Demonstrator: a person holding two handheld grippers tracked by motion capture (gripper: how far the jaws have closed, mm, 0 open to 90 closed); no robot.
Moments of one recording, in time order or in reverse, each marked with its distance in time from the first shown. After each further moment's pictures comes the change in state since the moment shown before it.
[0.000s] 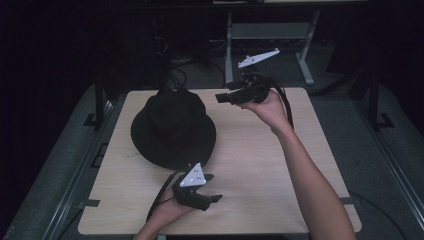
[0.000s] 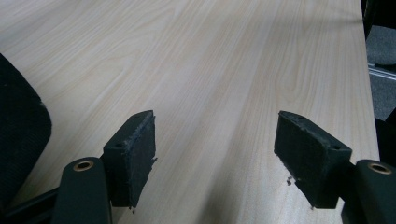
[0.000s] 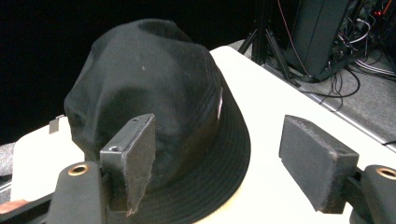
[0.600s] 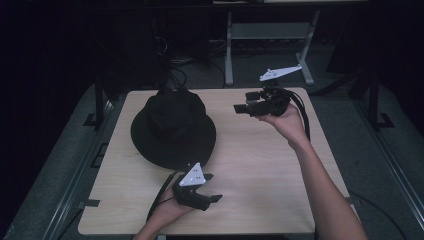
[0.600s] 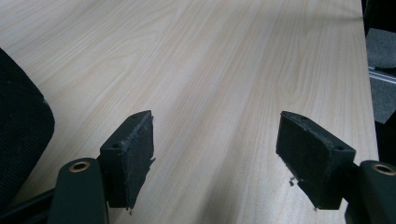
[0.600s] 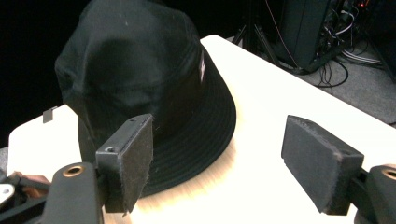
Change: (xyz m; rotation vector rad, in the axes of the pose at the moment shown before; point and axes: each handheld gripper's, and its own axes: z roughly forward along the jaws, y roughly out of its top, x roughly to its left) left arm 0.001 0.000 0.000 -0.010 0.006 -0.015; right arm -0.012 -0.048 -0.031 -0.015 -0.030 0.049
